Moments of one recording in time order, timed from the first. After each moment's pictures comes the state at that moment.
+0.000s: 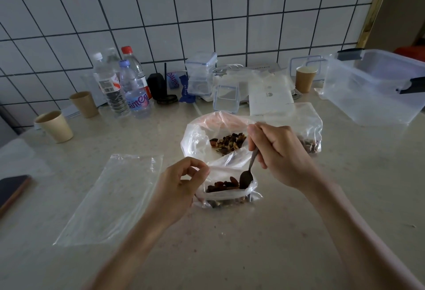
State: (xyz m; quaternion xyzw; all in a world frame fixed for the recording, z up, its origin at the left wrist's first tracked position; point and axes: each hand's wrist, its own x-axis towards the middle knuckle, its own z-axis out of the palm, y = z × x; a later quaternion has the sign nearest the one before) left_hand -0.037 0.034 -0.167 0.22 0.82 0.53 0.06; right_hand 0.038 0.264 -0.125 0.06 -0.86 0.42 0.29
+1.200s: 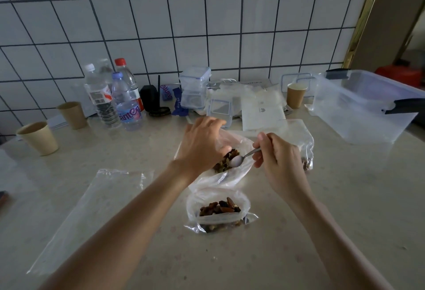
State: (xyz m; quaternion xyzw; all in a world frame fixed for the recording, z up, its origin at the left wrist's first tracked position) left_hand -0.128 0.140 -0.129 0.39 0.88 0.20 -0.17; right_hand 0.016 0.284 -0.148 -0.10 -0.83 0.40 0.38
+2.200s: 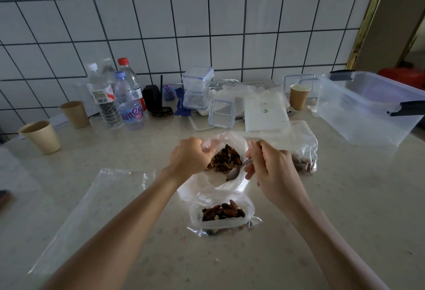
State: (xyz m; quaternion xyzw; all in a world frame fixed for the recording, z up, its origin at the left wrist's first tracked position) left_hand -0.146 0.115 -0.152 0.26 0.92 0.30 0.01; right_hand 0.017 0.267 -0.149 -0.04 -0.86 0.36 0.35
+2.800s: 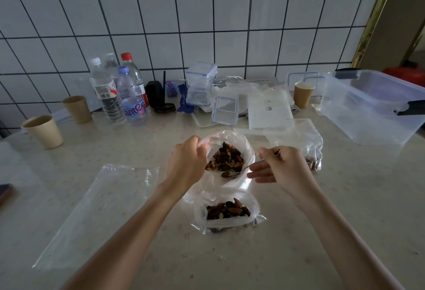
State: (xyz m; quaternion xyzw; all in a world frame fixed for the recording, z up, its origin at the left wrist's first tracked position) left_hand -0.122 0.098 -0.160 0.23 0.90 0.36 -0.07; right_hand 0.013 0.283 -0.150 -0.19 -0.74 0.62 0.17
